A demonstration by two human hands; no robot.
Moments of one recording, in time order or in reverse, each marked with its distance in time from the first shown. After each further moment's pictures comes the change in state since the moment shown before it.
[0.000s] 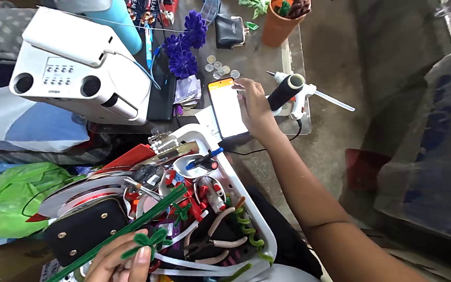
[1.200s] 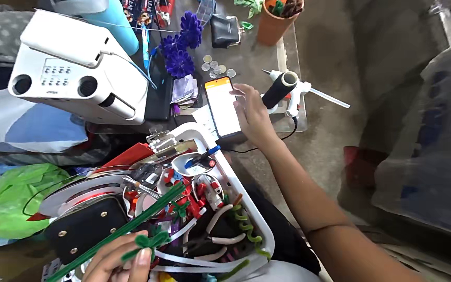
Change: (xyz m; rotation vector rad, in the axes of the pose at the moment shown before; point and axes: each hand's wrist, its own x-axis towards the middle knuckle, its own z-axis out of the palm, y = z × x) left_hand -0.001 0.006 -0.002 0.022 -0.047 0.018; right_hand -0.023 -0.001 -0.001 0.032 0.034 -0.067
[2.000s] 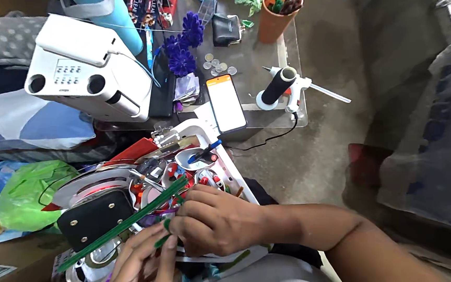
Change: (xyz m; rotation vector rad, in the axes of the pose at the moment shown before) left_hand -0.019 -0.001 0.027 0.085 0.059 0.070; right_hand -0.081 -0.174 -0.010 0.383 -0.187 -0.687
